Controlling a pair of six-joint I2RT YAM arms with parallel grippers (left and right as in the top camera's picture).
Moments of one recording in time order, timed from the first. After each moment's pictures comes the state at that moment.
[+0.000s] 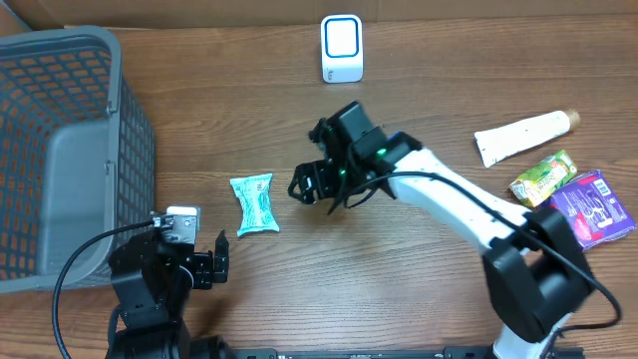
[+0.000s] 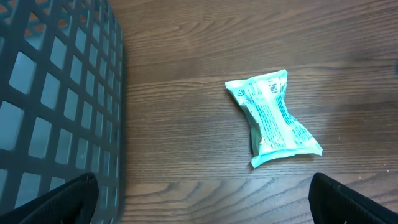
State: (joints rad) left arm 0.21 0.50 0.62 -0.82 0.08 0.24; right arm 0.66 1.90 1.37 -0.56 -0.50 0.44
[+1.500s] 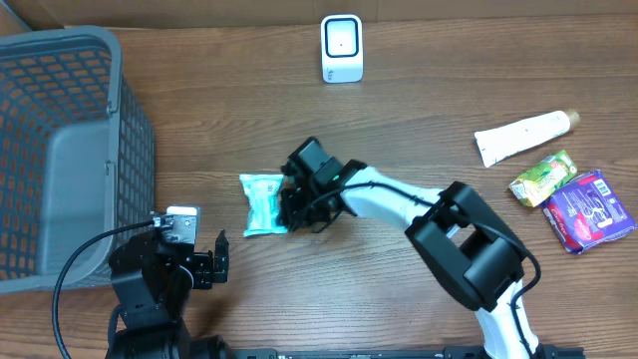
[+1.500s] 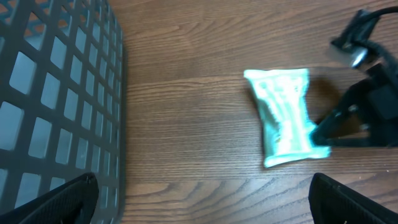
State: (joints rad) left arm 0.21 0.50 0.62 -0.82 0.08 0.24; right arm 0.75 2.16 1.38 -0.38 -0.60 0.66
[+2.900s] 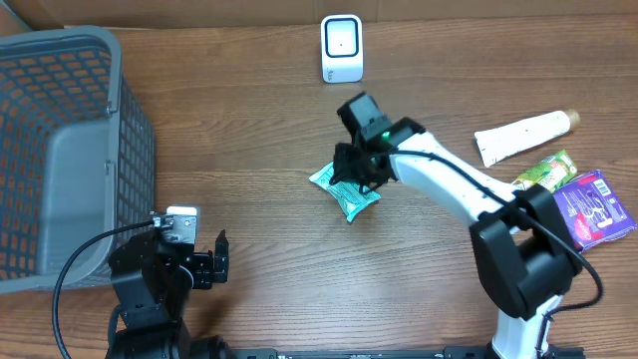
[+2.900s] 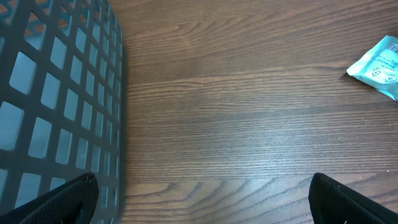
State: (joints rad) left arm 0.21 0.50 0.62 -0.82 0.08 0.24; right arm 0.58 2.00 1.40 -0.66 -0.14 0.71
